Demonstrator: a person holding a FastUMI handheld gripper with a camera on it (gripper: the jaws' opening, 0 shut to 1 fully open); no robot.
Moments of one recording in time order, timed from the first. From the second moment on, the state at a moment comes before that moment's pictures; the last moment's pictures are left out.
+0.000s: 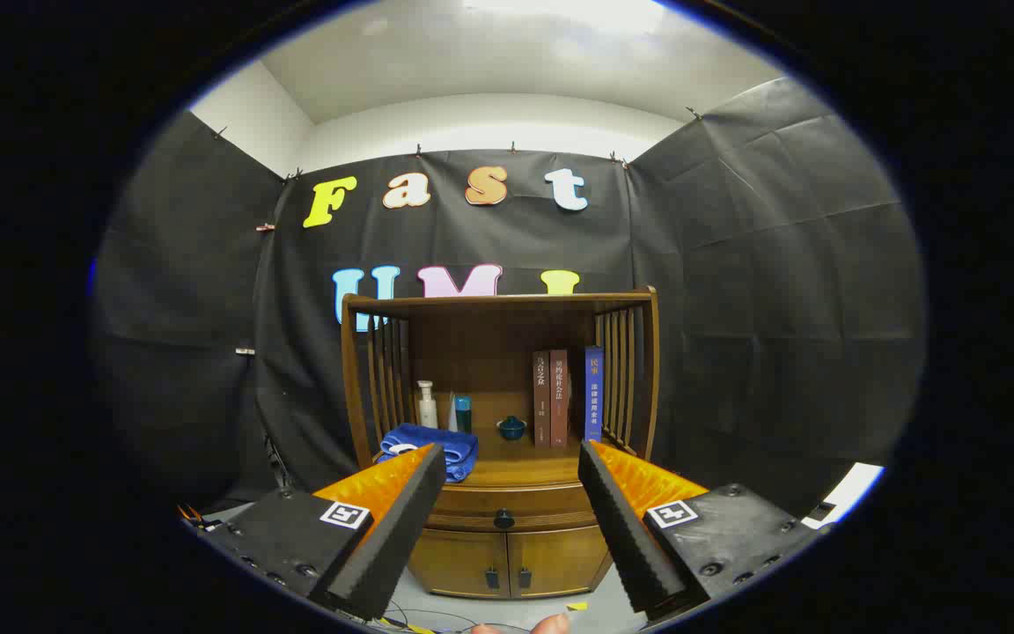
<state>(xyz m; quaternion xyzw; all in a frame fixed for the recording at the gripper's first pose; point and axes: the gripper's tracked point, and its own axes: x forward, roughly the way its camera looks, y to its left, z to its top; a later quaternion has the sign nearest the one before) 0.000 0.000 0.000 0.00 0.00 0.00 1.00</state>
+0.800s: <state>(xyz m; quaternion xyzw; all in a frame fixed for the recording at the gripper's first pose) -0.003 0.008 0.000 0.00 0.00 0.01 1.00</state>
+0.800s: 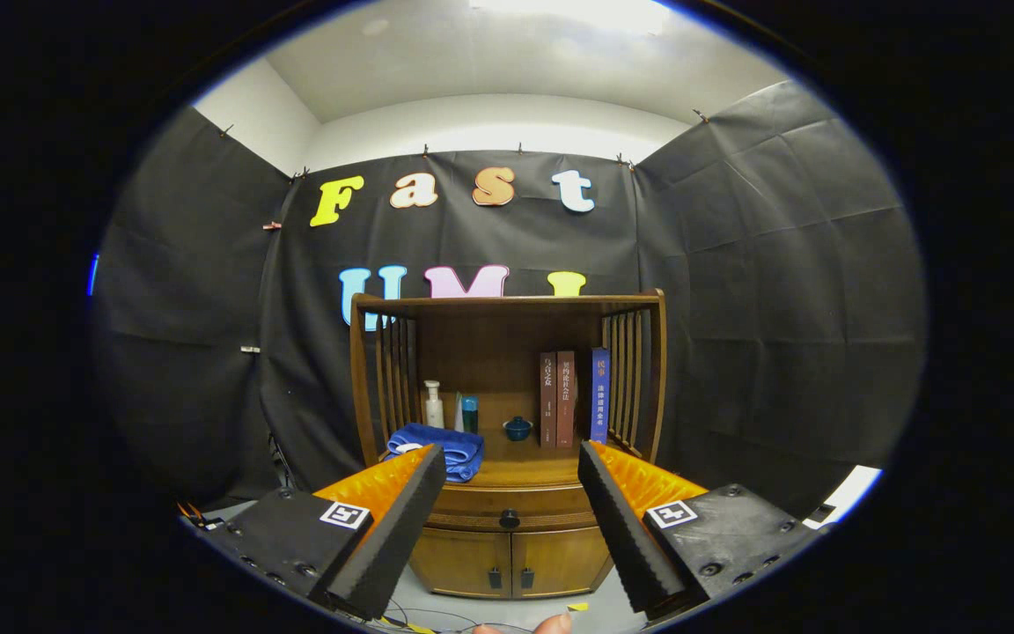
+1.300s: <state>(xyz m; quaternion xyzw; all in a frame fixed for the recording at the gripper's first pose) 0.067 0.012 -0.057 0.00 -0.03 0.01 1.00</state>
